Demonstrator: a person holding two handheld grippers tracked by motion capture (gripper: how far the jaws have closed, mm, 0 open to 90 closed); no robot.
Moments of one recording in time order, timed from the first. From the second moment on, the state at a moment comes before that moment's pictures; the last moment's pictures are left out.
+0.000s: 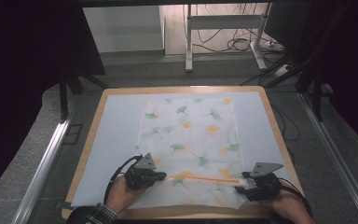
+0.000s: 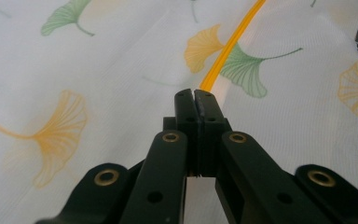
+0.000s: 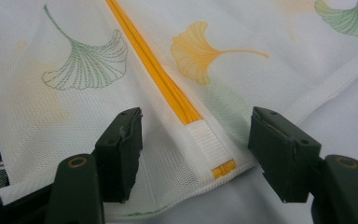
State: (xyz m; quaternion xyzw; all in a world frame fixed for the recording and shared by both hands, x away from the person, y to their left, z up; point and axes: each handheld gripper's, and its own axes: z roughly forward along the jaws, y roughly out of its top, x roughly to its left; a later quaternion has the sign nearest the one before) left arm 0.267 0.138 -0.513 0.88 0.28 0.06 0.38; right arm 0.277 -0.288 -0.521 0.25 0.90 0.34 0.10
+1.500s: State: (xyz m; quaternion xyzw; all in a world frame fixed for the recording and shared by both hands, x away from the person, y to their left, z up) left arm 0.236 0.217 -0.519 0.86 0.35 0.10 0.36; right arm 0.276 -0.288 -0.522 0.26 0.90 0.34 0.11
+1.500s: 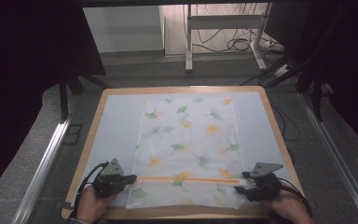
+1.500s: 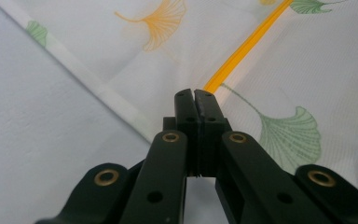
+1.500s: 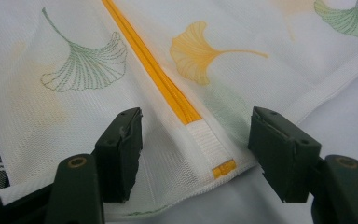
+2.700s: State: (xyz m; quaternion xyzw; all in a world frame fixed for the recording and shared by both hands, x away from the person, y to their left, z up) left arm 0.225 0.237 -0.525 0.85 0.39 0.12 0.33; right arm 0.275 -0.285 -0.521 0.26 0.90 0.33 0.11
